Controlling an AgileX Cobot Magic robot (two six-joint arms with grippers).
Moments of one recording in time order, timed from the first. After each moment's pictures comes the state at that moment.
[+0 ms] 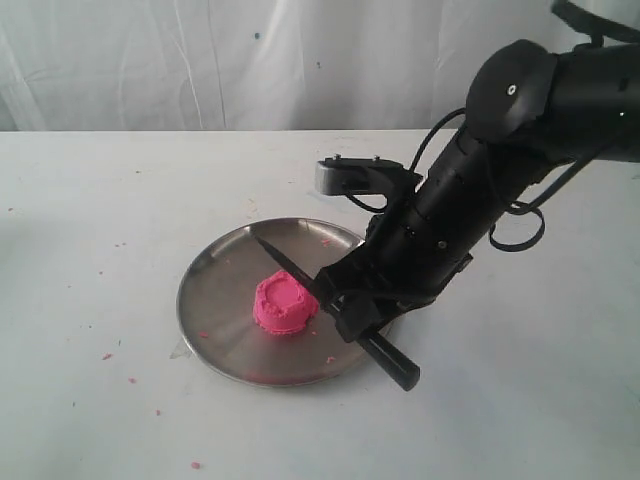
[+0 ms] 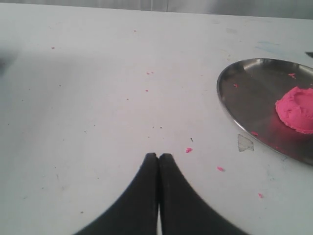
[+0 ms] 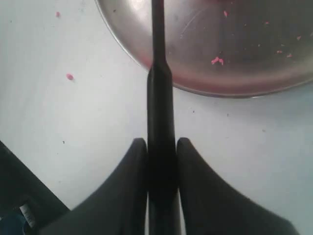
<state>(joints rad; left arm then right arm) 0.06 0.00 0.02 -0.29 0.37 0.18 0.50 1.69 -1.16 0.53 0.98 -0.39</state>
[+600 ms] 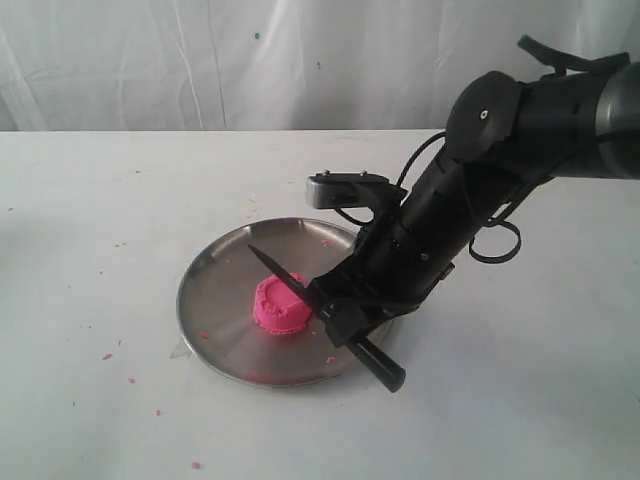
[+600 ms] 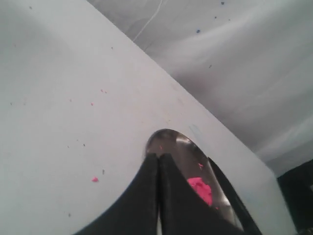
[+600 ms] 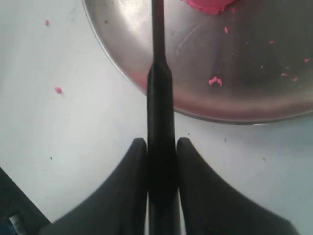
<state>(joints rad) 0.06 0.00 0.02 -0.60 0.25 -0.22 0.49 1.77 -1.17 0.57 0.92 -0.46</state>
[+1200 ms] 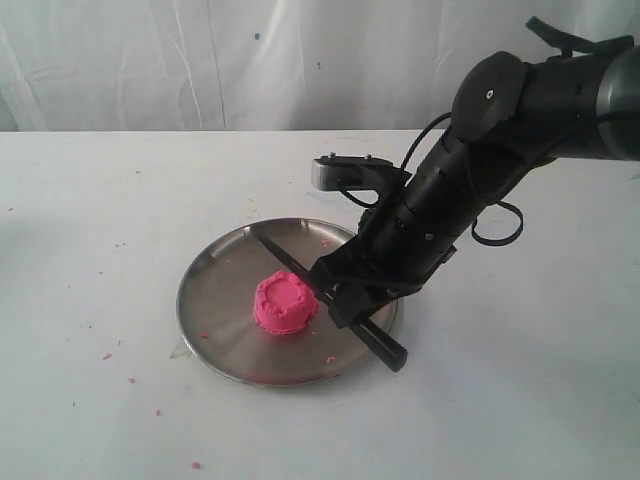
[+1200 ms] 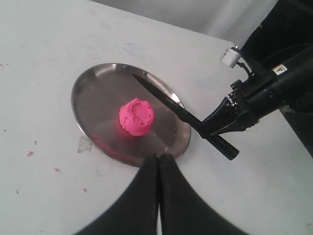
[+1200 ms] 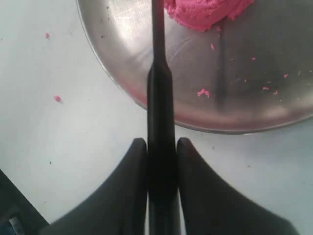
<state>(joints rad) 0.06 0.29 -0.52 -0.69 0.86 0.18 0.46 1.78 -1.22 0.57 0.96 -0.48</state>
